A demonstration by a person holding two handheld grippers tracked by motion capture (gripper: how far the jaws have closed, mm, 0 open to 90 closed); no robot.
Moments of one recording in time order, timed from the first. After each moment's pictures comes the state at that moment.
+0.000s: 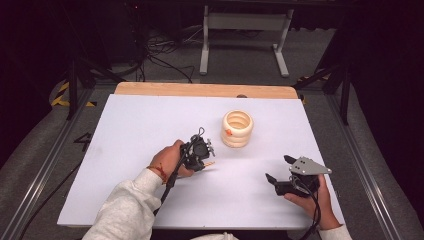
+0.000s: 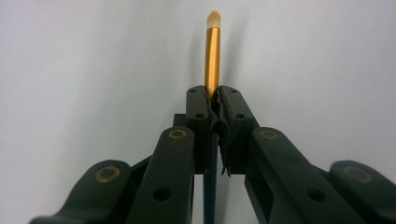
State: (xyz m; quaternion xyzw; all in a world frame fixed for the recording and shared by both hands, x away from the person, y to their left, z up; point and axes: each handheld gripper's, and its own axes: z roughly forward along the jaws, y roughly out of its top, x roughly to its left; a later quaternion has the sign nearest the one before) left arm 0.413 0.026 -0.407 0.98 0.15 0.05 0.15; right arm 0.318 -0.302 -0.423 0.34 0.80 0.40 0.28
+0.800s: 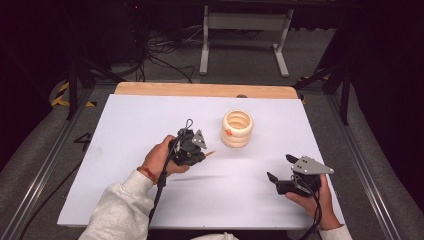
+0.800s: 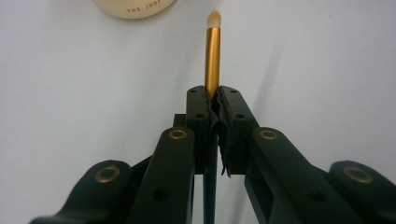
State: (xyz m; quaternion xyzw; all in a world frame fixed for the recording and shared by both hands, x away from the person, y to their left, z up) left arm 0.403 0.053 -0.376 0.95 0.14 0.09 0.28; right arm 0.317 -0.305 -0.420 0.35 0.80 0.40 0.28
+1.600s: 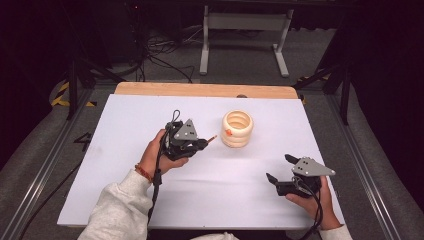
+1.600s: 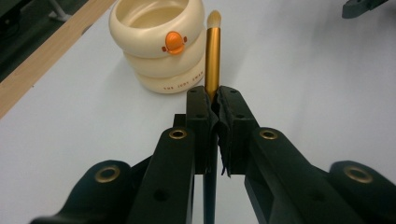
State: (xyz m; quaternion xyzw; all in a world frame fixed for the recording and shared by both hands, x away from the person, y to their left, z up) left arm 0.397 0.070 -0.352 0.89 0.14 0.14 0.40; right arm 0.315 -0.305 -0.419 0.33 0.80 0.42 0.28
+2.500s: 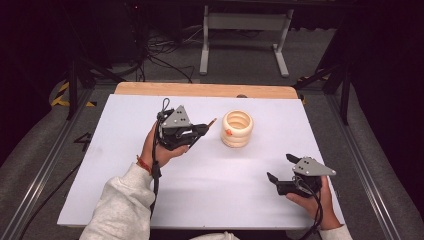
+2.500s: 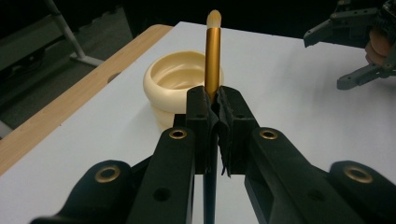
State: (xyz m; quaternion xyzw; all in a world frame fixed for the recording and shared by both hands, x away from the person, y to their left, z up) left arm 0.408 0.080 -0.332 0.84 0.17 0.16 0.50; right arm 0.316 -0.306 -0.419 0.34 0.79 0.42 0.29
